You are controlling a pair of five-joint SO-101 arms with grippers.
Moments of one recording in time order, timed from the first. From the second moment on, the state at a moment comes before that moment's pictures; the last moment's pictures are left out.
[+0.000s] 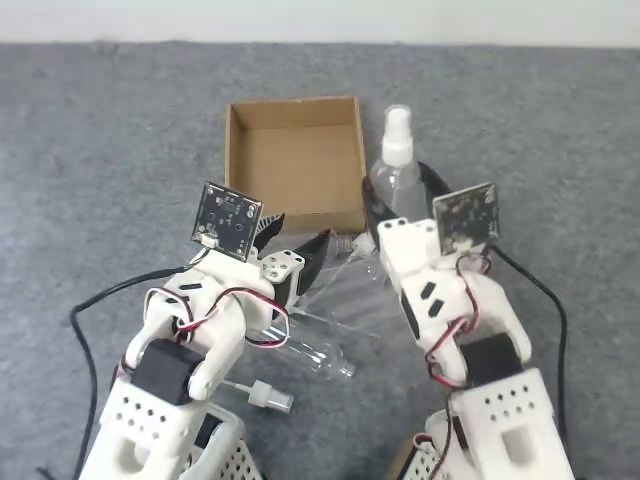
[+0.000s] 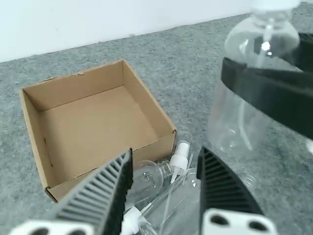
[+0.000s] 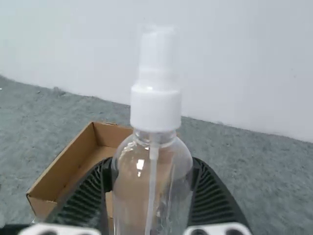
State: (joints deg) left arm 18.9 -69.7 60.8 53.0 7.9; right arm -20.7 -64.7 63.2 22.6 -1.2
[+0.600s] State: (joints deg) left arm 26.1 -69.6 63.3 52.4 7.9; right arm -20.0 -60.8 60.7 21.1 -15.5
